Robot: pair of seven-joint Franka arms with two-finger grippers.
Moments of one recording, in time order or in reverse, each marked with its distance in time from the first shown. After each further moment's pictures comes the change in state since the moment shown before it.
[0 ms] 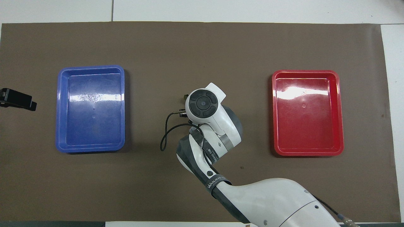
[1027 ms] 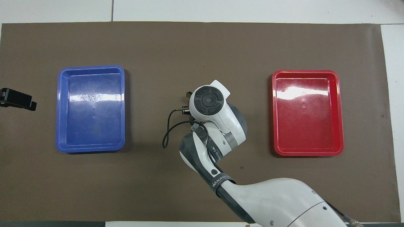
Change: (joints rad) left arm 0.000 0.000 0.000 0.001 0.000 0.000 0.000; right arm -0.022 -0.022 0.005 -0.006 0.003 -0.005 0.003
